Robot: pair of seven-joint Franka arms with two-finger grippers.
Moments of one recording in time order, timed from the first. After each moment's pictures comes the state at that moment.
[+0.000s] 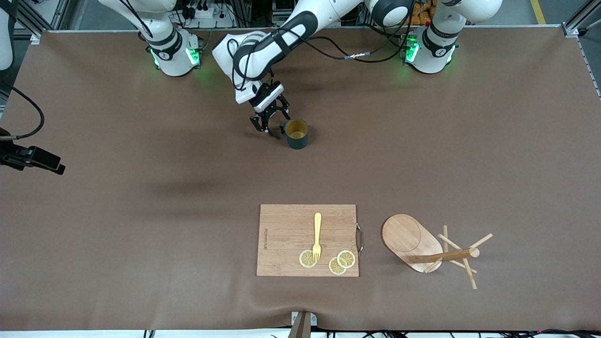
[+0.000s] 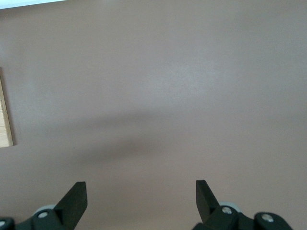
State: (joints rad) left arm -1.20 1.05 -0.14 -1.05 0.68 1.66 -2.35; right arm -0.12 0.21 0.05 -1.41 -0.01 1.65 0.05
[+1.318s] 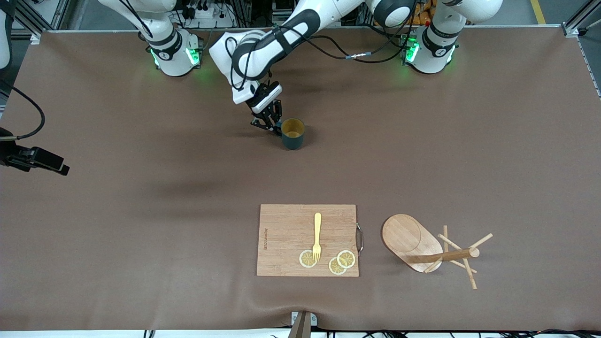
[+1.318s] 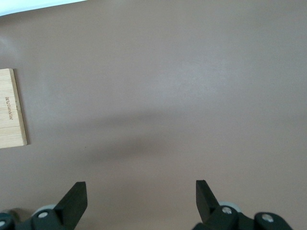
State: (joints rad) left arm -1.17 1.02 -0.14 -1.01 0.67 1.68 -2.33; right arm -0.12 0.21 0.05 -1.41 0.04 1.66 0.05
